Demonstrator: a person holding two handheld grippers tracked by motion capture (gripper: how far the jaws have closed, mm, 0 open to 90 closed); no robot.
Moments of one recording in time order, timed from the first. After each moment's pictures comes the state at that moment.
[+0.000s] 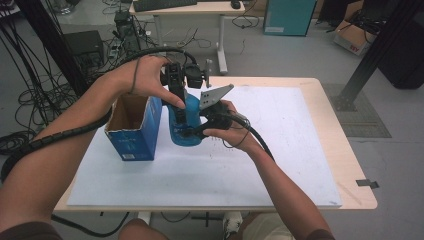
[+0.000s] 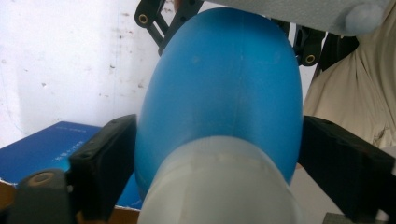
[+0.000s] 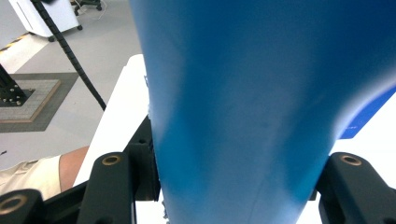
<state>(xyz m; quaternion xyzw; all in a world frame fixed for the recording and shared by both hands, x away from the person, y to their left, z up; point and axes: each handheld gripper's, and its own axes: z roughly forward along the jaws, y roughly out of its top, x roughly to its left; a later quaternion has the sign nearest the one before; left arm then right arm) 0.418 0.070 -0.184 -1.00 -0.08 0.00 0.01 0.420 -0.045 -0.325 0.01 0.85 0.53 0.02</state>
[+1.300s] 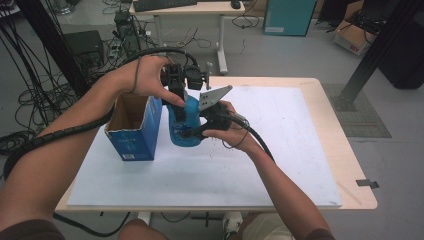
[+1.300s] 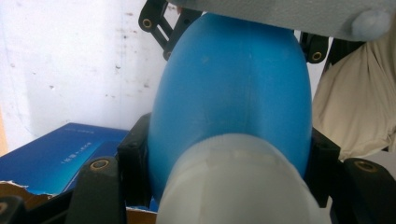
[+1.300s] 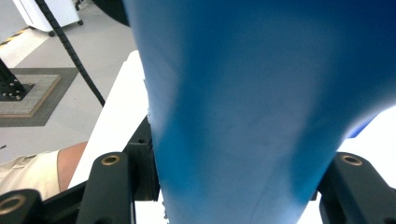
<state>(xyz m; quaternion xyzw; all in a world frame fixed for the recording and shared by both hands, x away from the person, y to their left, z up) 0.419 0.070 -0.188 -1.00 -0.07 -0.01 0.03 0.418 -0.042 -0.328 0.01 0.85 0.53 0.01</state>
